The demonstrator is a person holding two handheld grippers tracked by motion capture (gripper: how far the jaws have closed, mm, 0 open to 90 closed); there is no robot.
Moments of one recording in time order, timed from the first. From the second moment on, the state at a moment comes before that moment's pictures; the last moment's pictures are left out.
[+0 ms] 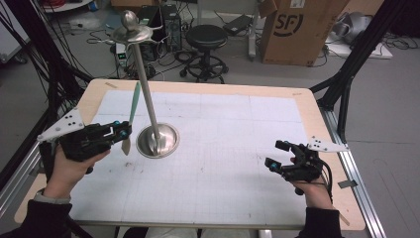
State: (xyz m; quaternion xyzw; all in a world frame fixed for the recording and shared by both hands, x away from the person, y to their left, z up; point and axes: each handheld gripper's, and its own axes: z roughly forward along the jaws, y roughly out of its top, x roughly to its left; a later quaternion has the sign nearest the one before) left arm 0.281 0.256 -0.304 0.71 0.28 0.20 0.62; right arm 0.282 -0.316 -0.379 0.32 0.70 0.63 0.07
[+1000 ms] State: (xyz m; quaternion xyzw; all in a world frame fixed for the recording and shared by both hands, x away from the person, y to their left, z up) left arm 0.296 0.299 -0.246 0.66 0.31 0.26 0.63; right arm 0.283 -0.314 -0.380 0.32 0.70 0.63 0.07
